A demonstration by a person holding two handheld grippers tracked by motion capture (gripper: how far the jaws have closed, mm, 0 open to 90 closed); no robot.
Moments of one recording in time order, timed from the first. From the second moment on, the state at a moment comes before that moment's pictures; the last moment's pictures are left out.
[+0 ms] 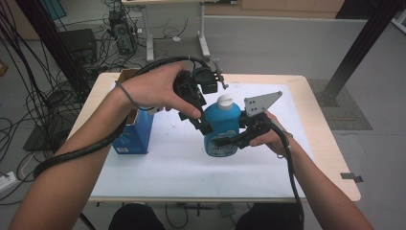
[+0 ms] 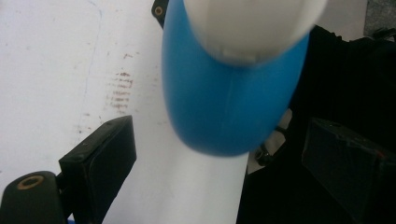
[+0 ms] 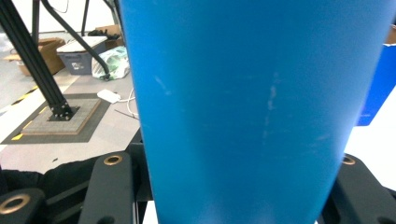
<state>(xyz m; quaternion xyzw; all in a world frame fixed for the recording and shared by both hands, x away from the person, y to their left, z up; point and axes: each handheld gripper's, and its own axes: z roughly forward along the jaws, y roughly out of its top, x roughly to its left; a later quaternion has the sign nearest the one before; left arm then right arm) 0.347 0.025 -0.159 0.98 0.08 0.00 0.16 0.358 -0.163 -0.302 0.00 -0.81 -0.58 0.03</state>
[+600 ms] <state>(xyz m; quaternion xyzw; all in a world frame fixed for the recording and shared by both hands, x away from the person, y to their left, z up) 0.340 0.009 -0.160 0.98 0.07 -0.01 0.16 0.354 -0.144 -0.297 0.03 -0.81 -0.58 0.04</state>
